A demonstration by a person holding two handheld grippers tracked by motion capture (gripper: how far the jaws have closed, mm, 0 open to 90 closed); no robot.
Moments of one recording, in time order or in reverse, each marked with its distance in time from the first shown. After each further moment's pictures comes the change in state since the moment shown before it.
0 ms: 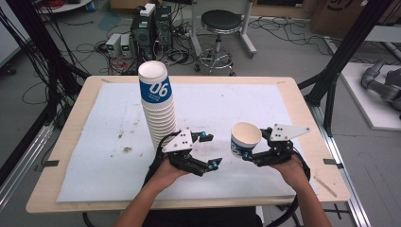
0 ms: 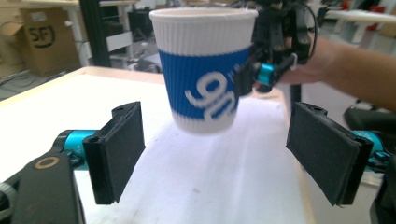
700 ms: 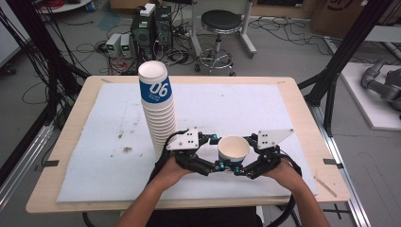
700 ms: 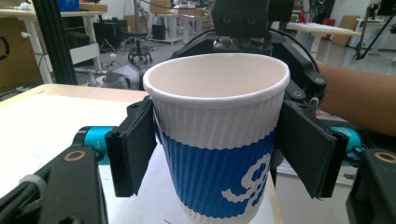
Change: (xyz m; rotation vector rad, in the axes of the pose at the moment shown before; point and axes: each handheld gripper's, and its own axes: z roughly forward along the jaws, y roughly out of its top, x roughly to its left) left arm -0.002 0.012 0.014 -0.056 -0.156 0.003; right arm 0.022 0.007 0.024 0.025 0.262 -0.052
